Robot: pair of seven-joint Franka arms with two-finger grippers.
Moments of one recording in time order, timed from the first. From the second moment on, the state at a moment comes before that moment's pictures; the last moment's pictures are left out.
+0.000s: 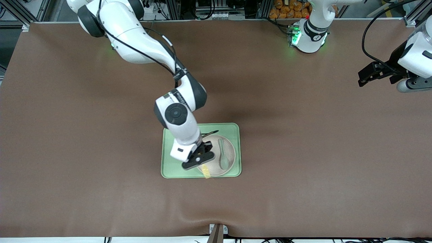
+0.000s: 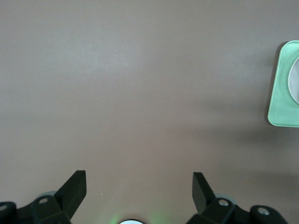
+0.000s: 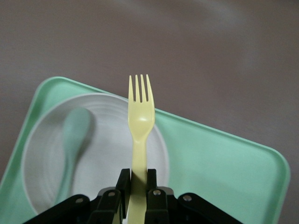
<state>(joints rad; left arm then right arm) -0.05 -0.01 -0.07 -1.54 0.03 1.49 -0.20 0.58 0.89 -0.05 -1.12 0.04 2.19 0.20</state>
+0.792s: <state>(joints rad) -0.06 -0.01 -0.10 -1.55 0.03 1.51 -0.20 0.51 0.78 -0.06 -1.48 0.04 2.38 0.20</state>
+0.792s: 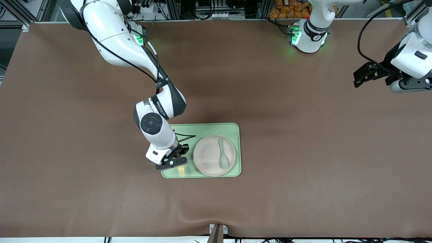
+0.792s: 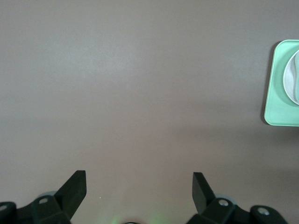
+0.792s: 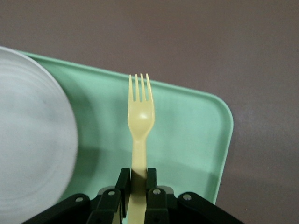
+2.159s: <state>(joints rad) -0.06 -0.01 -0.13 -1.55 0.03 1.53 -0.20 0.51 0.74 -0.05 -1.55 0.04 2.44 0.27</state>
